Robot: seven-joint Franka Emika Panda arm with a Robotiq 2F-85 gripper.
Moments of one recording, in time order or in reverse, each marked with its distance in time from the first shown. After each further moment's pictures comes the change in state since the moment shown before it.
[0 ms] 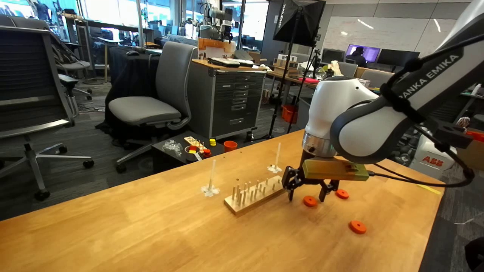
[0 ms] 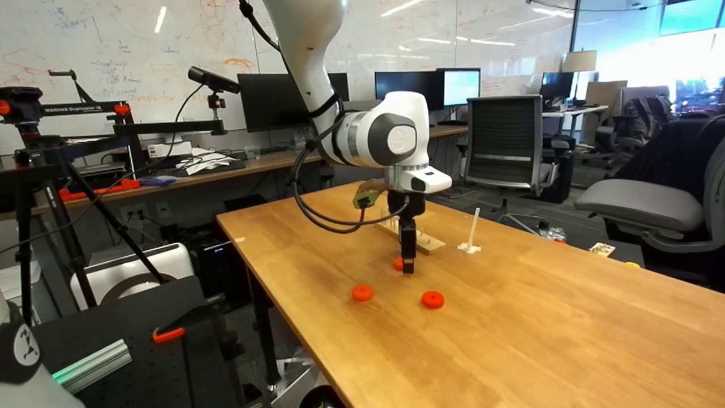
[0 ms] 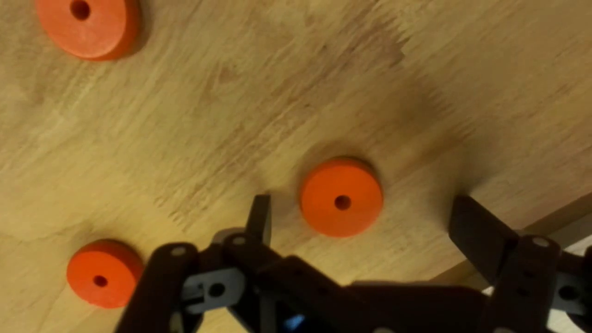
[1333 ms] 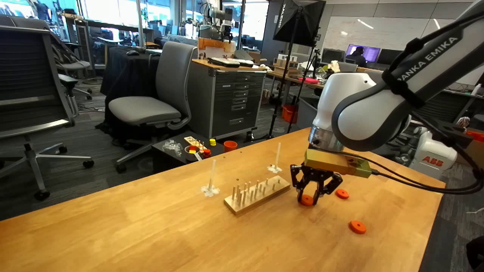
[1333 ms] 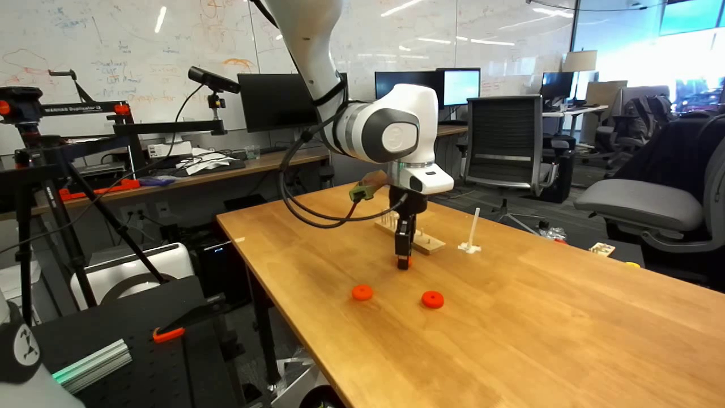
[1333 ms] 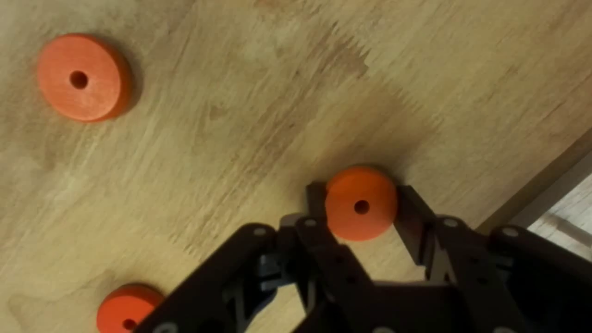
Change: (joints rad) arm -0.025 -0.042 0.010 -0.039 0.178 0.007 -0.001
